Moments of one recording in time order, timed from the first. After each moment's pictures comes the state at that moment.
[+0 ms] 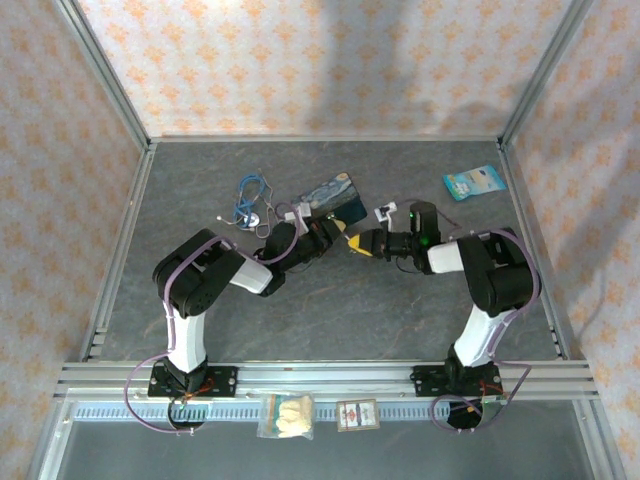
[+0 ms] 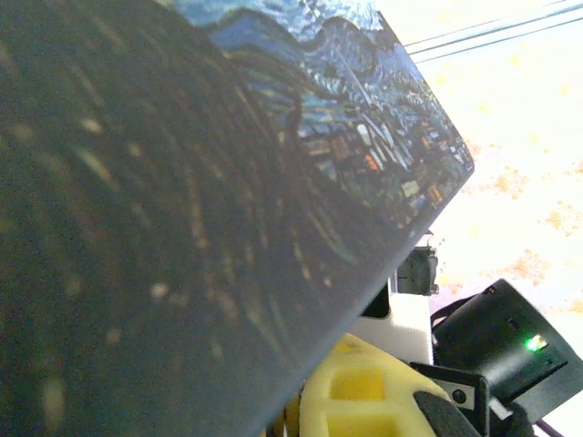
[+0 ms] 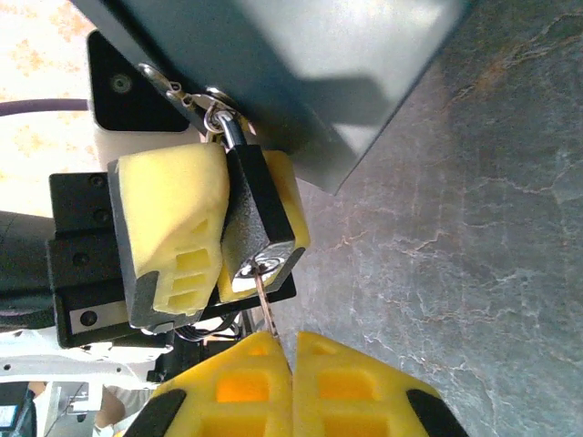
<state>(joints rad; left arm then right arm) -0.61 1.93 0.71 1.08 0.24 -1.29 0.23 1.78 0.65 0.63 -1.13 0.84</state>
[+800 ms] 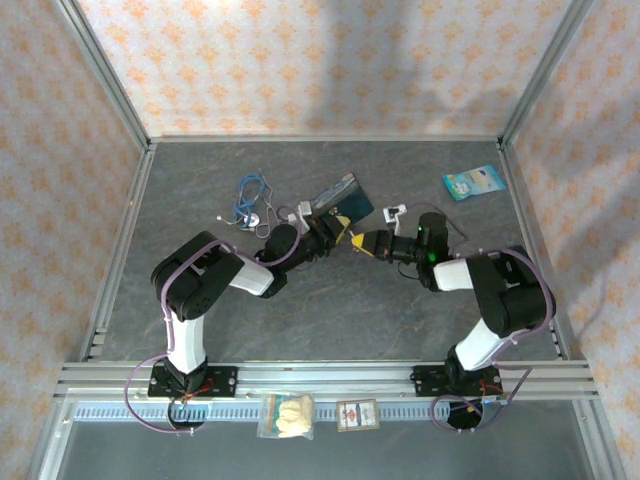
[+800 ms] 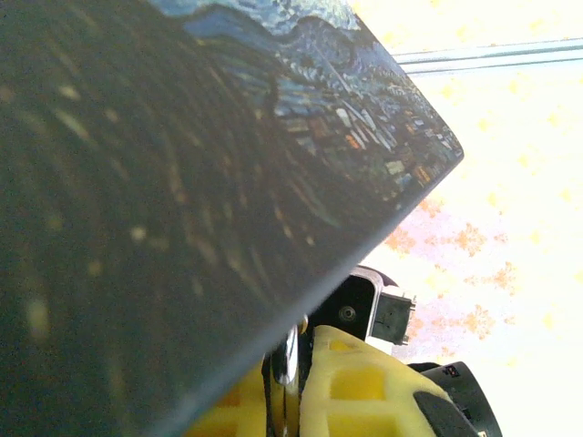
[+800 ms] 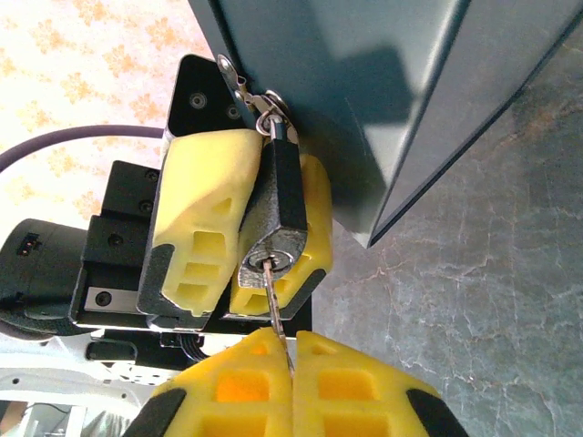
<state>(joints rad) -0.64 1.90 0.72 1.15 0.23 -1.48 0.26 1.64 0.51 0.84 -1.02 0.94</state>
